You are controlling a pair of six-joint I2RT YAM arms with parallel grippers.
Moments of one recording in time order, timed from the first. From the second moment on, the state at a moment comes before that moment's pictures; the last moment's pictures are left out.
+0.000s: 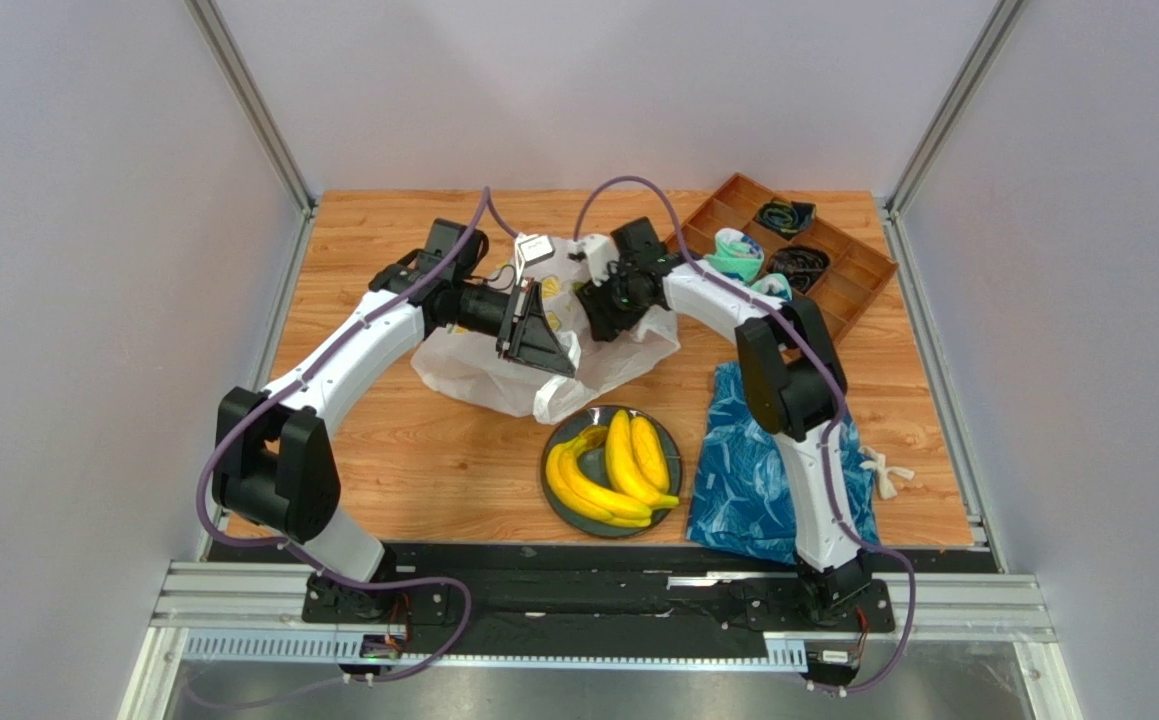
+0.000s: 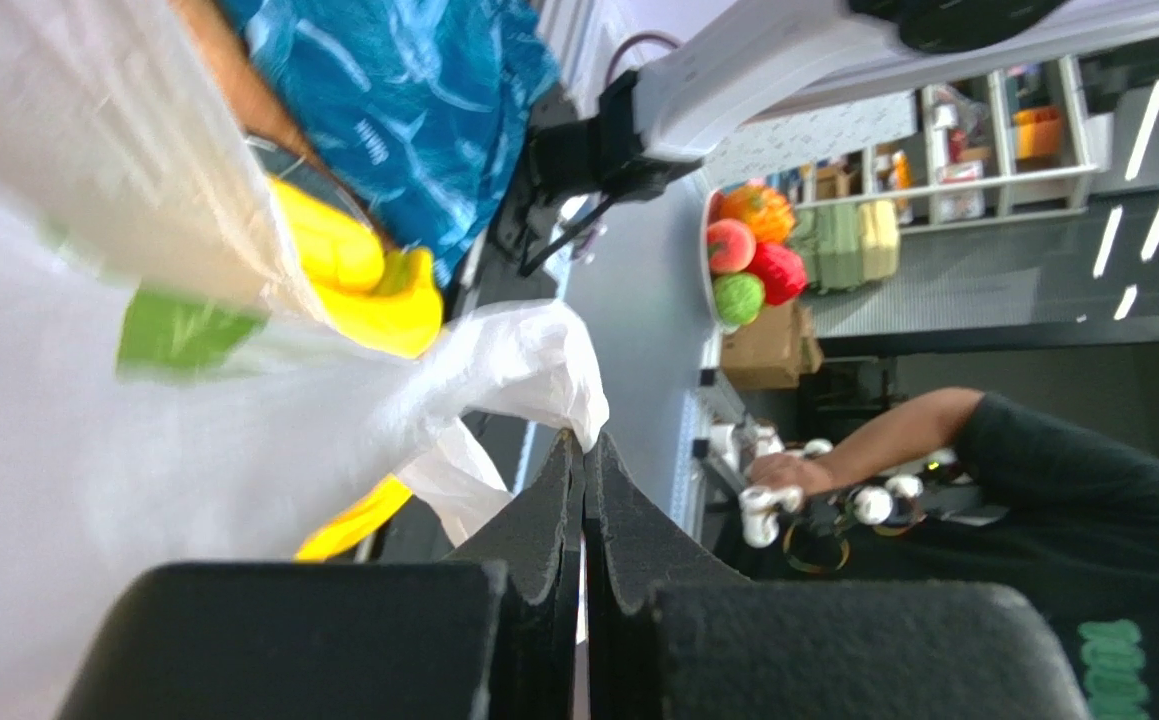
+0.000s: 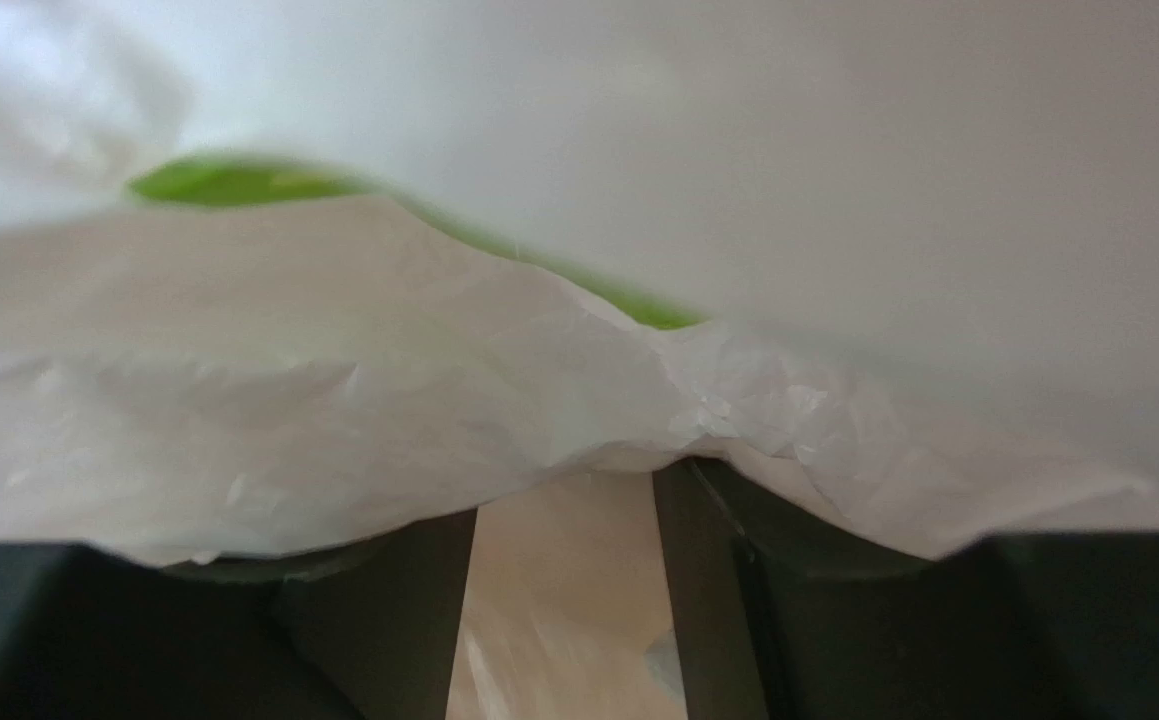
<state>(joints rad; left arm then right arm) -0.37 1.58 1.30 -0.66 1.27 -0.22 0.46 2.21 1.70 -0.48 -0.30 -0.25</state>
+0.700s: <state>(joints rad) -0.36 1.72 1.50 -0.88 1.19 0.01 0.47 1.95 1.49 -0.54 -0.20 -0.17</state>
